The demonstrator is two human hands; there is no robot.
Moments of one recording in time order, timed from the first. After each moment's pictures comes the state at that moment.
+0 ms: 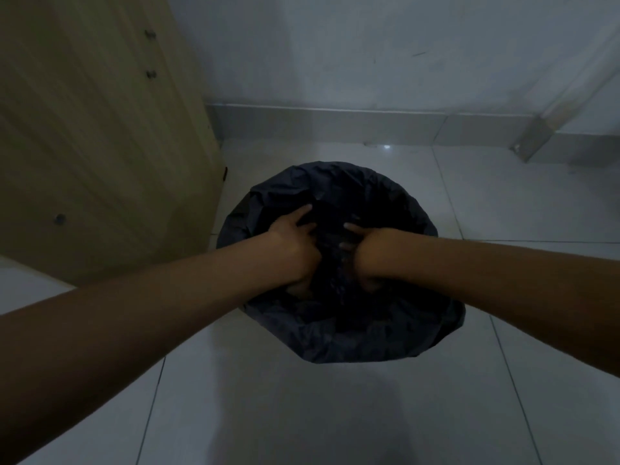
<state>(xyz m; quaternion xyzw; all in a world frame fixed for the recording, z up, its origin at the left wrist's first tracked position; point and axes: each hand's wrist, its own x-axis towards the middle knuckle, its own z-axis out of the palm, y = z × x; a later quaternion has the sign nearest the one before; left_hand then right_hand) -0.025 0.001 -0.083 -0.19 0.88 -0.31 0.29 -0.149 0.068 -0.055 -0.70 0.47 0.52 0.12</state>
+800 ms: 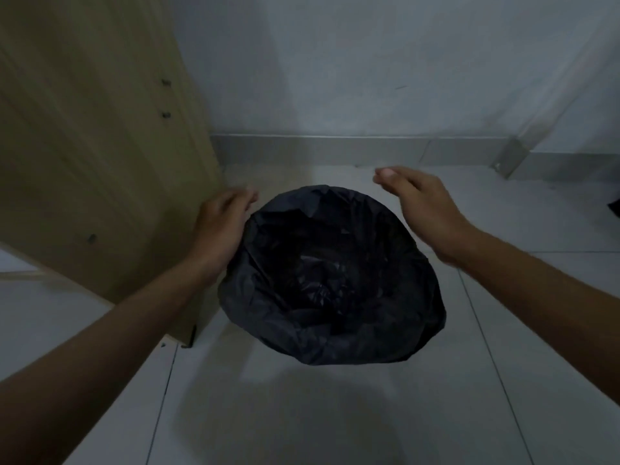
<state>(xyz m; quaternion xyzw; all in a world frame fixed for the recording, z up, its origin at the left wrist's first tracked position) 0.039 -0.020 -0.044 -0.50 0.61 0.52 -0.34 -0.213 0.102 -0.009 -0.42 0.74 -0.45 0.26</state>
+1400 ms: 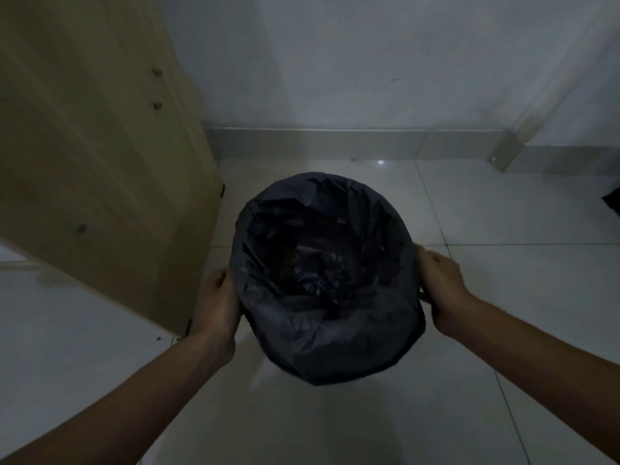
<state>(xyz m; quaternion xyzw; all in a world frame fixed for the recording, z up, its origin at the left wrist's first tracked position) 0.062 0.071 -0.097 -0.61 0.40 0.60 -0.32 -0.201 0.179 -0.078 -0.10 0.77 -0.50 0.38</state>
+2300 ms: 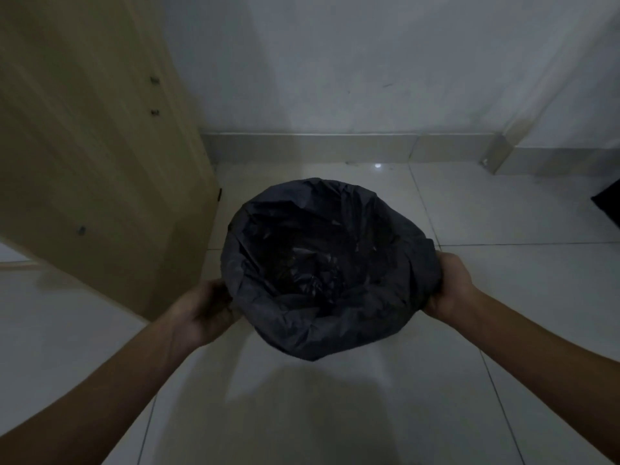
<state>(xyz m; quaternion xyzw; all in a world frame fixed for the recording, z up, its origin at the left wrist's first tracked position) 0.093 0.027 -0.121 -0.48 0.18 0.83 -0.21 -0.233 0.184 -0.092 0.10 0.52 -0.65 0.55</state>
